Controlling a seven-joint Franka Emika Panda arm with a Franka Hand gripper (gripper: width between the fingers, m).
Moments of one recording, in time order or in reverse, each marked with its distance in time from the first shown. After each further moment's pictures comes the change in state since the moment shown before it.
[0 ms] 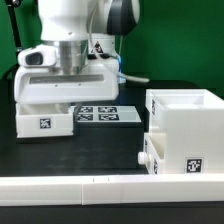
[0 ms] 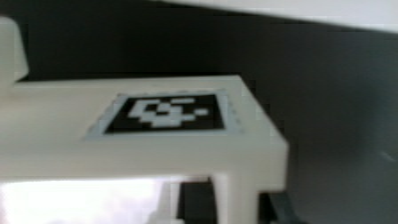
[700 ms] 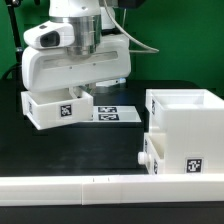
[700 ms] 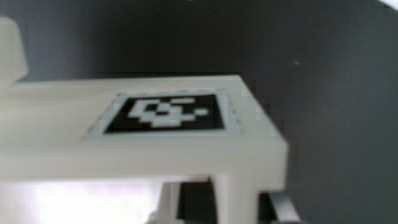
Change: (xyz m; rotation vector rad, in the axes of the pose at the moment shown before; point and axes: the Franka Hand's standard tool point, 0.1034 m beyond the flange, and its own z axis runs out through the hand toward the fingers) arm 0.028 -0.006 -0.029 0.044 -0.046 -0.312
